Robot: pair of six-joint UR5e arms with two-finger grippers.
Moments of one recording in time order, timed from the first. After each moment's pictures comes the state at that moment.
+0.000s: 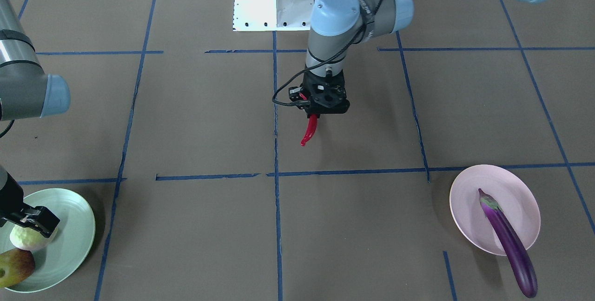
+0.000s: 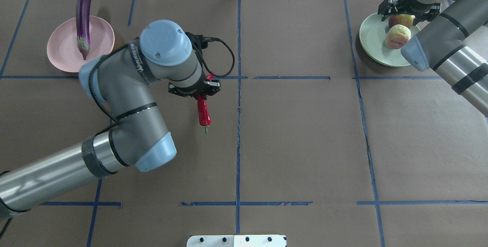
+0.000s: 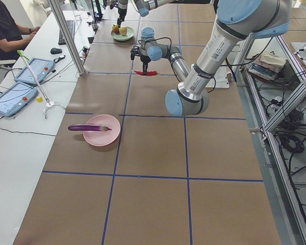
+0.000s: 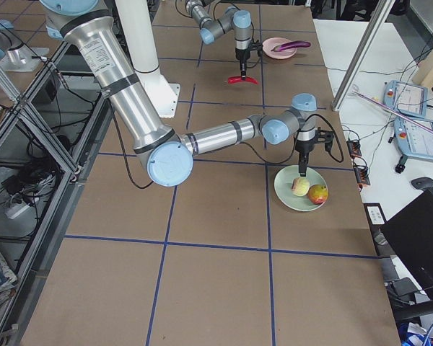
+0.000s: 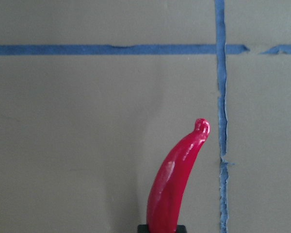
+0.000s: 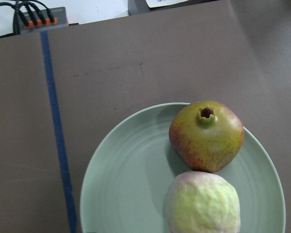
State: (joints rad) left arm -0.66 -2.26 -1.65 -1.60 -1.90 -1.19; right arm 1.12 -1.05 1.33 -1.30 2.00 0.92
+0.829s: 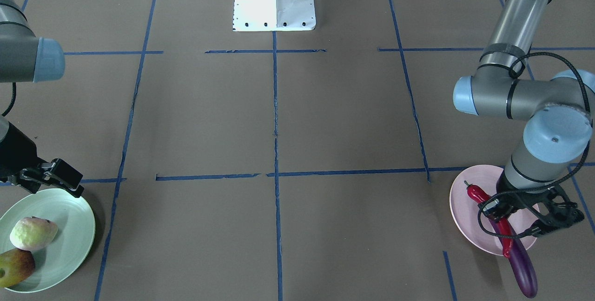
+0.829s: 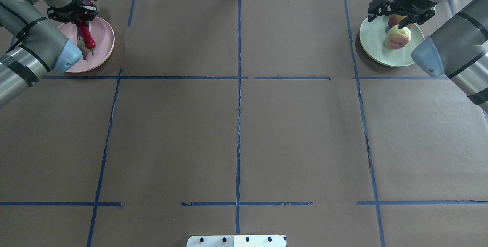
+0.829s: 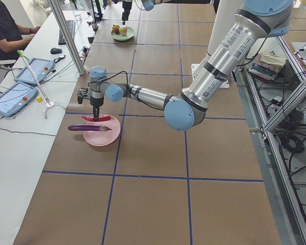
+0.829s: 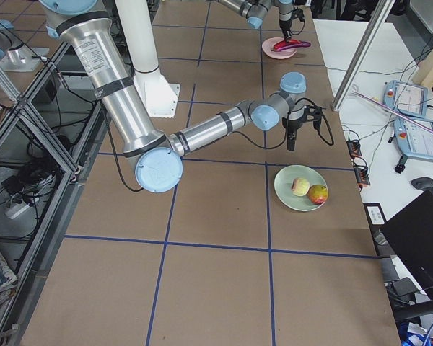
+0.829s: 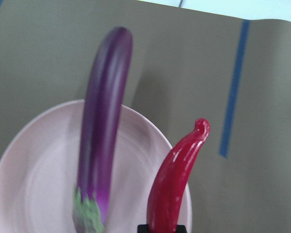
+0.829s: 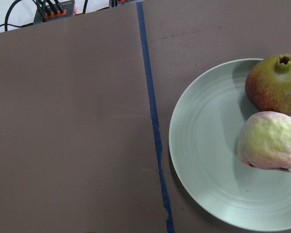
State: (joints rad) left arm -1.07 -2.19 -1.12 -1.93 -1.90 -0.92; right arm 1.11 -1.13 1.56 -1.30 2.17 0.94
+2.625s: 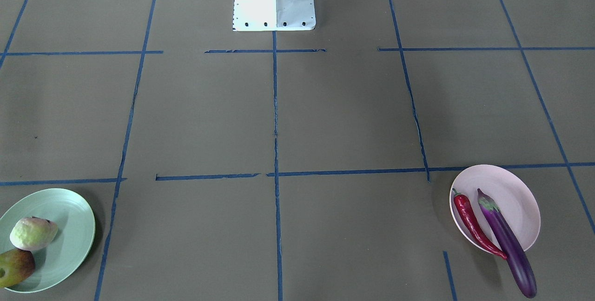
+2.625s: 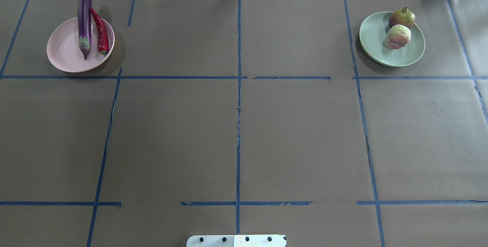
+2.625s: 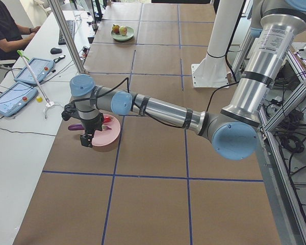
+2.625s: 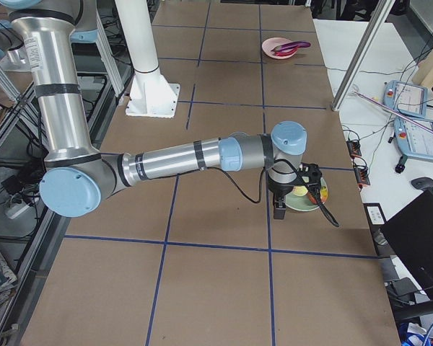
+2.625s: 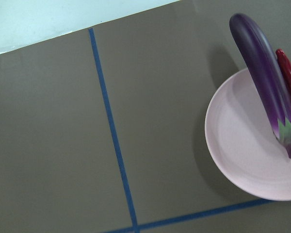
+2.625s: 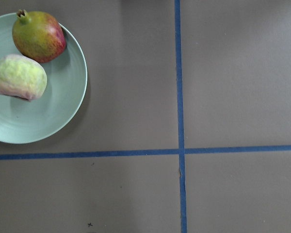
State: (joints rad) left arm -1.53 -1.89 -1.55 -1.38 -2.29 0.11; right arm 1.55 -1.43 1.70 -1.74 2.31 0.12
